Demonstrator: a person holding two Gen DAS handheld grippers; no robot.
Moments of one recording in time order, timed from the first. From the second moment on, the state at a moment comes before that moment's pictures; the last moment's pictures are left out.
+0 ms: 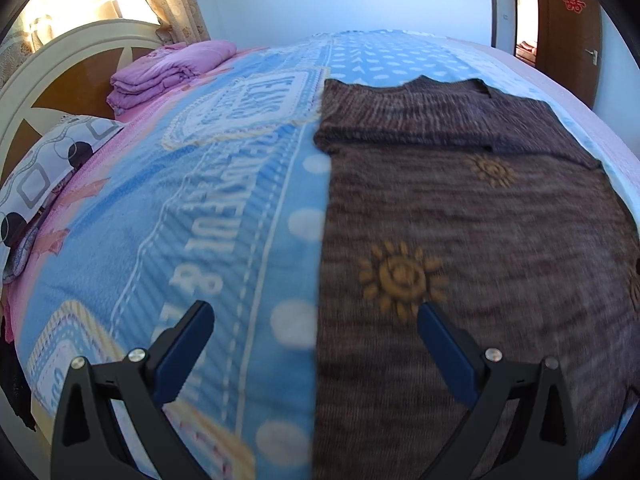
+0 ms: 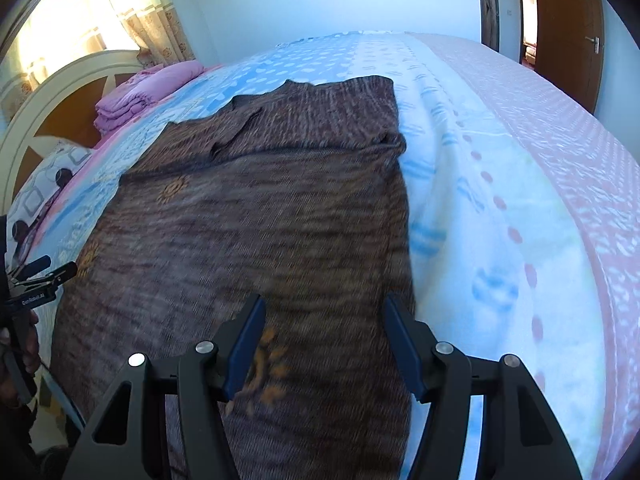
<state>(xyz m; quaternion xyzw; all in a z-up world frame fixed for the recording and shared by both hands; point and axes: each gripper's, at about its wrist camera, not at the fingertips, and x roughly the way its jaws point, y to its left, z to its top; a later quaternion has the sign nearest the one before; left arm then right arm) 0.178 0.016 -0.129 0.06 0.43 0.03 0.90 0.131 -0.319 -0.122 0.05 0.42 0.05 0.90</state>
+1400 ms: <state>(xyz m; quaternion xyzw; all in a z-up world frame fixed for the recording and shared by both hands) 0.079 0.020 -0.157 -0.02 0.48 -0.08 0.88 0.011 -0.327 -0.145 0.04 0.45 0.06 0.89</state>
